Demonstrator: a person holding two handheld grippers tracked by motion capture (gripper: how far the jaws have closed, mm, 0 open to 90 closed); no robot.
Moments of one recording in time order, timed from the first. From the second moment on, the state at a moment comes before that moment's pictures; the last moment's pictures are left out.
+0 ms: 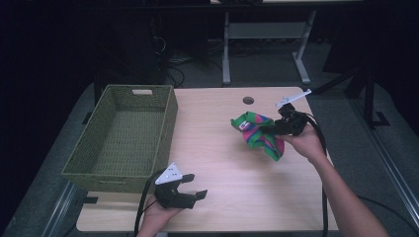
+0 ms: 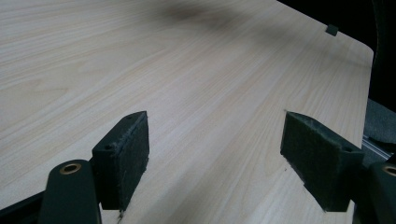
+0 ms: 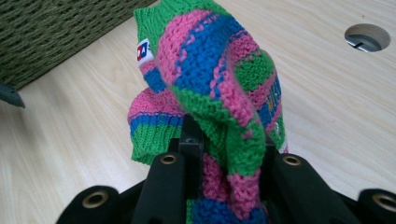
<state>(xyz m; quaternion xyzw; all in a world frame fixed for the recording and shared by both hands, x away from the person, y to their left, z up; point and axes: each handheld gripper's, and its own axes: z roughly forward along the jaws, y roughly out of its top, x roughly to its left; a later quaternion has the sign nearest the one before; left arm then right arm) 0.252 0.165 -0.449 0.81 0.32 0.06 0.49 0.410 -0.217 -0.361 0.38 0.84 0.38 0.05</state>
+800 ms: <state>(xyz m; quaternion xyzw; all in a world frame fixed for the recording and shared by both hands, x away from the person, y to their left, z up) 0.252 0.166 -0.449 0.81 0.32 0.06 0.49 0.374 -0.198 -0.353 0.31 0.86 0.39 0.05</state>
